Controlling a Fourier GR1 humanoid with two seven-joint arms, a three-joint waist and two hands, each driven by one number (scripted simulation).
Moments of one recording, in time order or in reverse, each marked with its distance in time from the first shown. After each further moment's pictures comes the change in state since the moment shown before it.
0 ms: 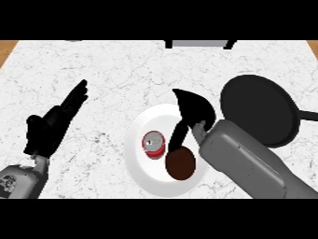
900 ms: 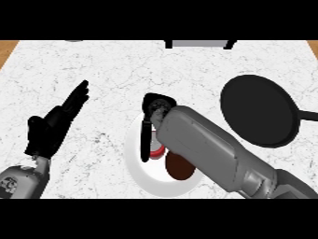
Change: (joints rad) left arm 0.007 -0.021 0.011 -0.017 -0.020 -0.013 0.013; right arm -0.263 0.208 0.027 0.327 -0.274 0.237 0.127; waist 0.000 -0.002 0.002
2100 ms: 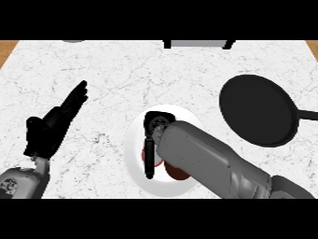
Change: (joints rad) left arm 0.015 -0.039 0.045 -0.008 -0.039 -0.034 0.009; right arm 0.055 0.009 0.165 0.047 -0.043 0.010 -0.059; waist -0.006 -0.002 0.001
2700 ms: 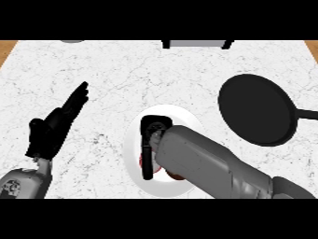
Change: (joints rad) left arm 0.010 -0.031 0.018 0.001 -0.038 -0.014 -0.003; right arm 0.010 -0.008 0.039 -0.066 0.007 -0.012 -0.004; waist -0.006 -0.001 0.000
